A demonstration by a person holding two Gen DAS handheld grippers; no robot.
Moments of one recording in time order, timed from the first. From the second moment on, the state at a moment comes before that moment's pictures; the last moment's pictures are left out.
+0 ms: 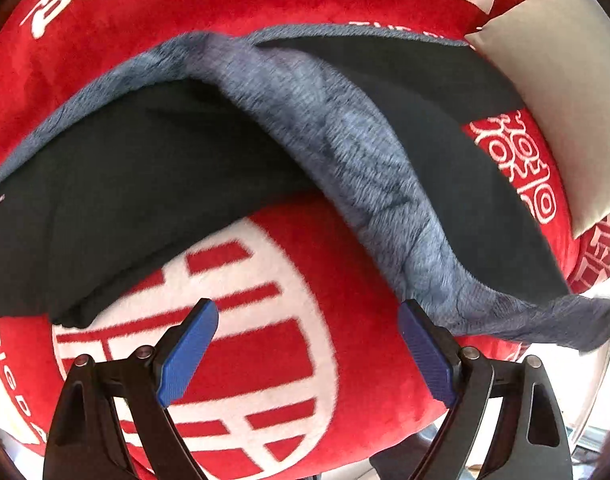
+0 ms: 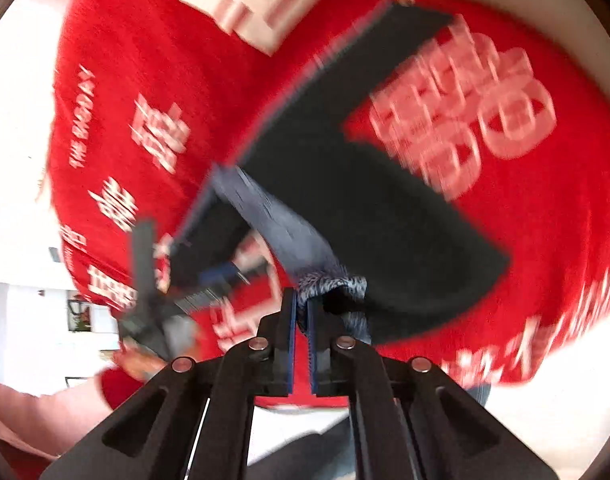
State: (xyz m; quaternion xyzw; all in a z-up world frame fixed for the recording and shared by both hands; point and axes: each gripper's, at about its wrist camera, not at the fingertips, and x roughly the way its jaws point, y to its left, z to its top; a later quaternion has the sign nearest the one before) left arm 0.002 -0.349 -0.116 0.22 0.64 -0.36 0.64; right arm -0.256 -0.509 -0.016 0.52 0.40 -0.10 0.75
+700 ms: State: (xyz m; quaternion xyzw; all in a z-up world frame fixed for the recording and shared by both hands) left arm 0.115 -0.430 -0.095 0.17 0.61 -0.21 0.75; right arm -0.054 -0.775 -0.005 0.27 0.52 -0.18 0.79
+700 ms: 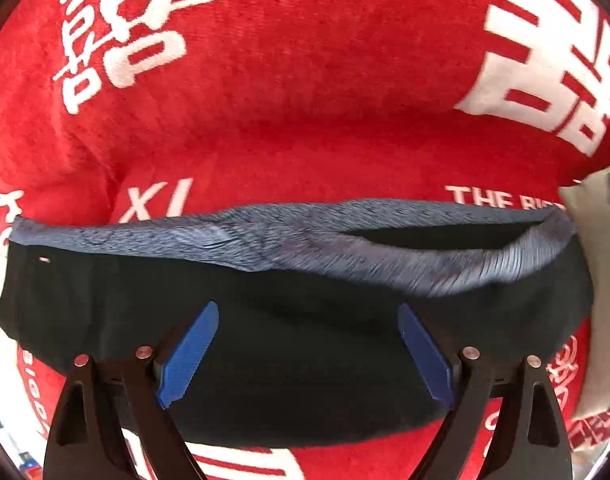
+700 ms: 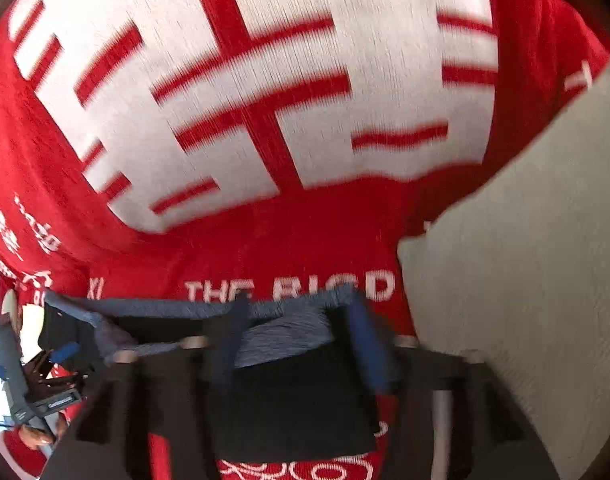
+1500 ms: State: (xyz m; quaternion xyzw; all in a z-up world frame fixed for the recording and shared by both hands) left arm 0.104 -0.421 -0.128 0.19 0.63 -0.18 0.73; right arm 0.078 -0.601 -0.090 0.07 0.65 0.18 0.73
